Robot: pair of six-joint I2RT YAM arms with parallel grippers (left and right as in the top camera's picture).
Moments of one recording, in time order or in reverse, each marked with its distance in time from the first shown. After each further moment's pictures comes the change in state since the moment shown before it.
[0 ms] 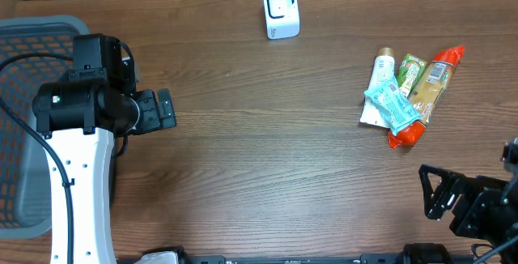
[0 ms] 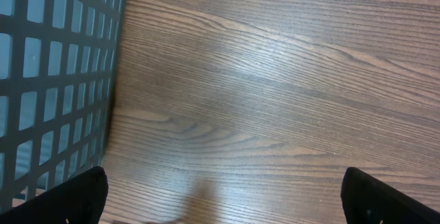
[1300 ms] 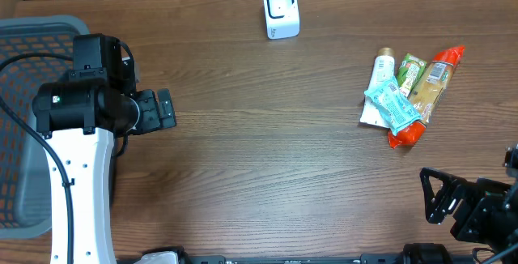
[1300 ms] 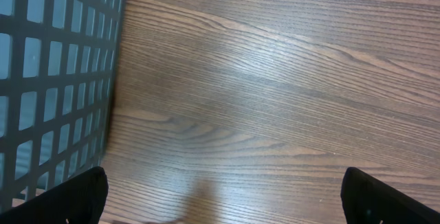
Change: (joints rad) left arm 0.000 0.000 0.000 0.000 0.000 0.000; right arm 0.000 -0.017 0.000 0.000 0.000 0.000
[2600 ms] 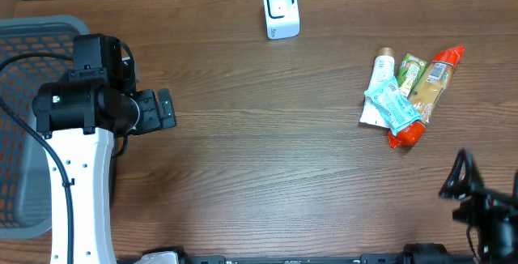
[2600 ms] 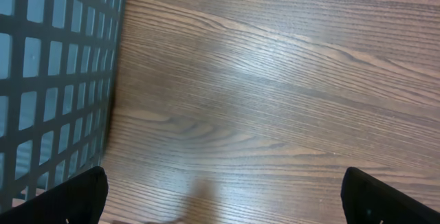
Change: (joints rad) left arm 0.000 0.000 0.000 0.000 0.000 0.000; right arm 0.000 -0.499 -0.664 0.729 0.393 -0.003
